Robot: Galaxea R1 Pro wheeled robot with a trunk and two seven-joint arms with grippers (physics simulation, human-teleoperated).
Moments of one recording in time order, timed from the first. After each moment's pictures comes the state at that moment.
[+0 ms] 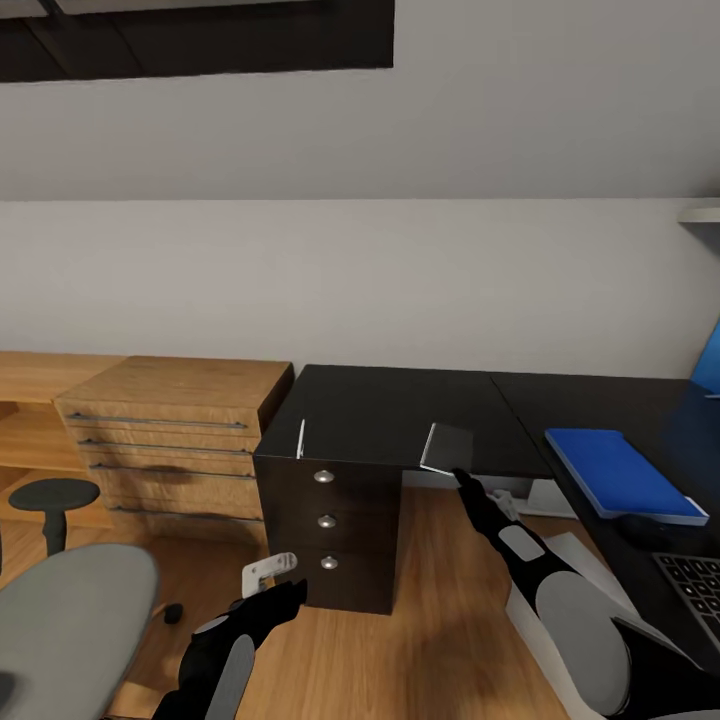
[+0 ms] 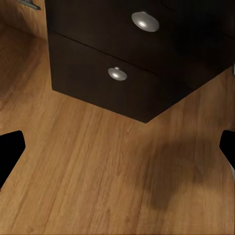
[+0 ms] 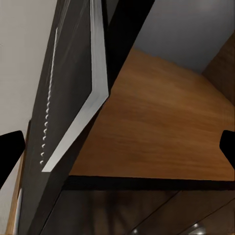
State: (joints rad) left arm -0.14 -0.16 -0.09 -1.42 0.34 0.64 0.31; right arm -0.86 -0.01 -0.45 -0.20 -0.71 0.10 0.33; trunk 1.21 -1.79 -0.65
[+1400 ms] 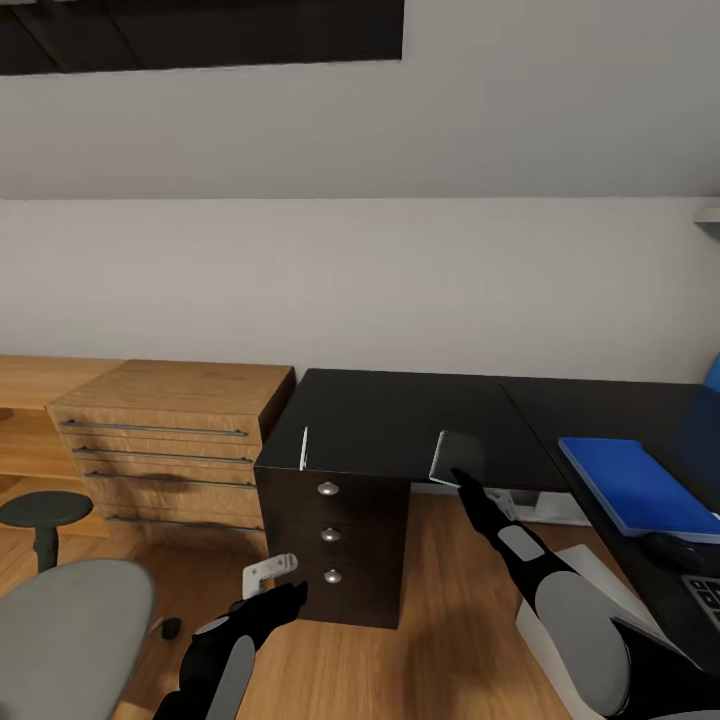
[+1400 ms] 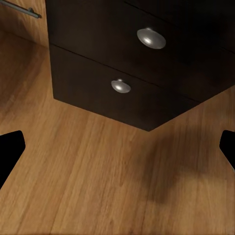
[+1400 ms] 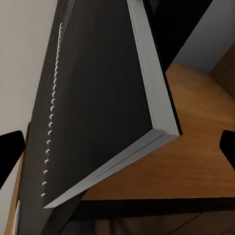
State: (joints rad) left arm -0.14 -0.16 -0.09 -1.42 0.34 0.64 0.31; right arm -0.86 -0.01 -0.45 -0.21 -0.71 0.09 0.33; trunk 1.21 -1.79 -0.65
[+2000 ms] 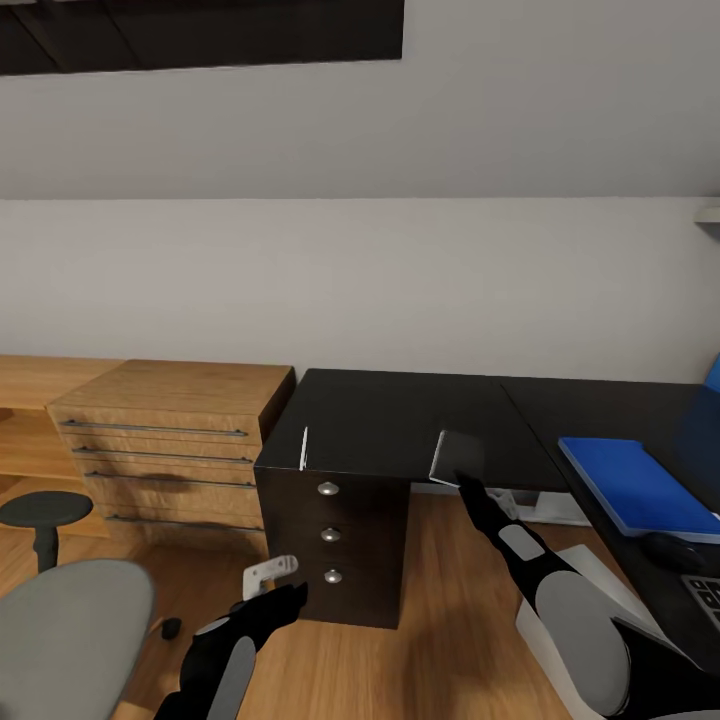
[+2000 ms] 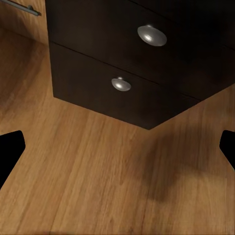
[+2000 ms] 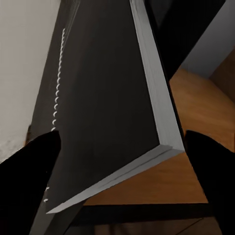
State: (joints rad) left arm -0.14 -0.16 -0.09 -1.41 0.34 0.64 0.31; right arm -0.86 -0.01 -0.44 -0.21 -0.70 0.09 0.33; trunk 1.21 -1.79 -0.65
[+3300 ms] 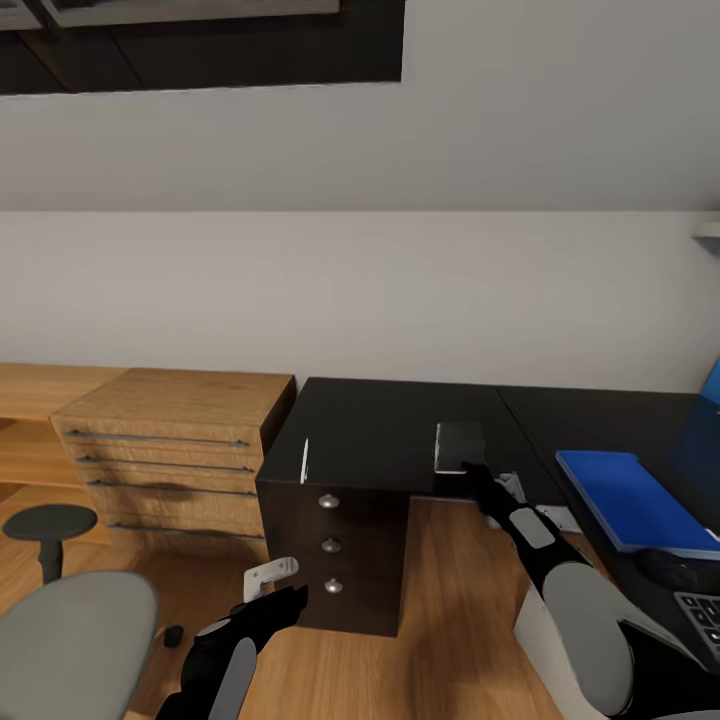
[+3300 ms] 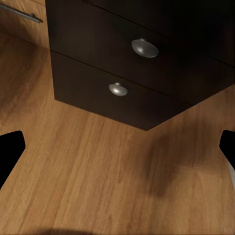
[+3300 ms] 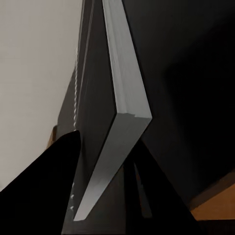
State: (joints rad) left arm -0.14 -0.16 -0.09 -1.40 0.34 0.64 0.32; right arm -0.86 -0.02 -0.44 -0.34 -0.71 0.21 0.30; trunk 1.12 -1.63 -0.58
